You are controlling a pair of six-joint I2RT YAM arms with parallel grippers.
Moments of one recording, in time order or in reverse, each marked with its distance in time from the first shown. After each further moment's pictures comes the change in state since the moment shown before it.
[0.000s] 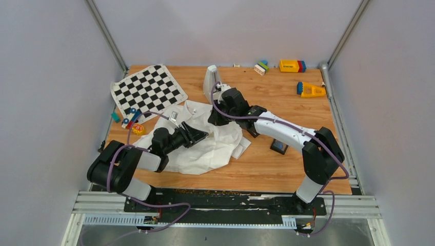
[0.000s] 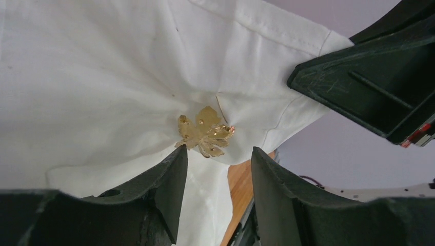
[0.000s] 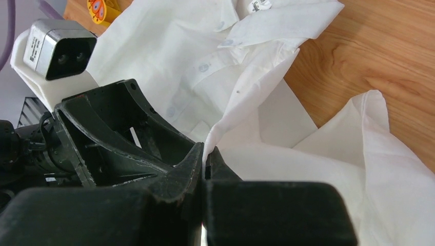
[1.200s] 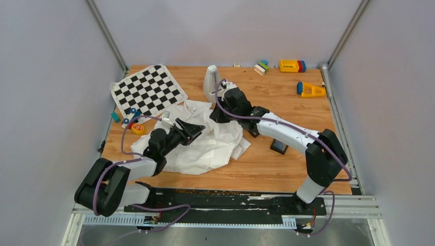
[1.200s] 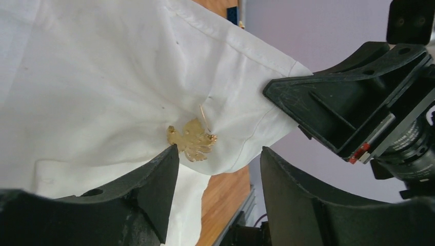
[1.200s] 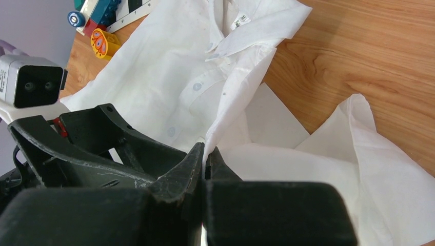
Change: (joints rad) left arm -0.017 -0.141 -0.012 -0.056 -0.171 -0.203; right arm -0.008 -0.034 -0.039 0.047 0.105 0.081
